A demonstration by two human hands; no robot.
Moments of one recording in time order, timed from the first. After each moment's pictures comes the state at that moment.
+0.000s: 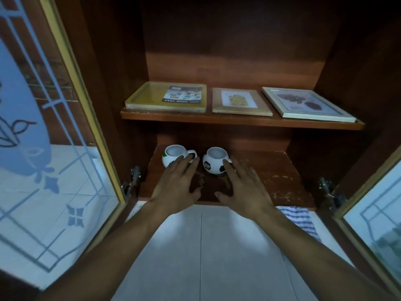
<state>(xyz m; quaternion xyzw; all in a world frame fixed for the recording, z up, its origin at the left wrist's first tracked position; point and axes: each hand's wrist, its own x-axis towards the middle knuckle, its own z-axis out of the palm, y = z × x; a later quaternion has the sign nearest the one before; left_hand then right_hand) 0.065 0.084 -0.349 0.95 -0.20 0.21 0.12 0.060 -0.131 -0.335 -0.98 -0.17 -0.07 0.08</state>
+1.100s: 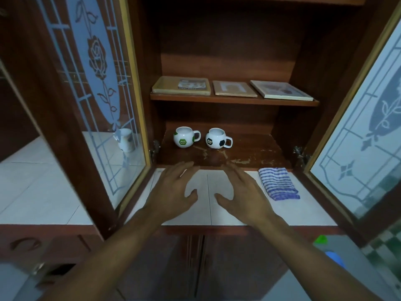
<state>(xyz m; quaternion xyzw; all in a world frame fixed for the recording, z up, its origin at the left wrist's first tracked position) -0.125 0.120 -0.345 0.92 -0.24 0.26 0.18 -0.141 -0.096 -0.326 -0.97 -0.14 -0.11 0.18</state>
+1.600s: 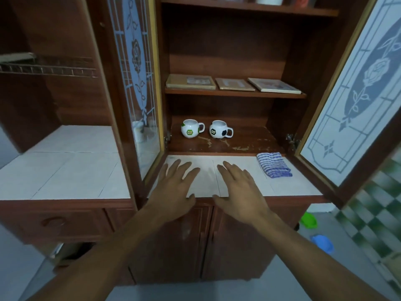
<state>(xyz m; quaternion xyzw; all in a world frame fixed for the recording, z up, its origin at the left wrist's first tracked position) -0.221 0.164 -0.348 0.95 -0.23 0.21 0.06 -0.246 -0.045 -0.321 -0.98 -0.15 -0.11 0.08</state>
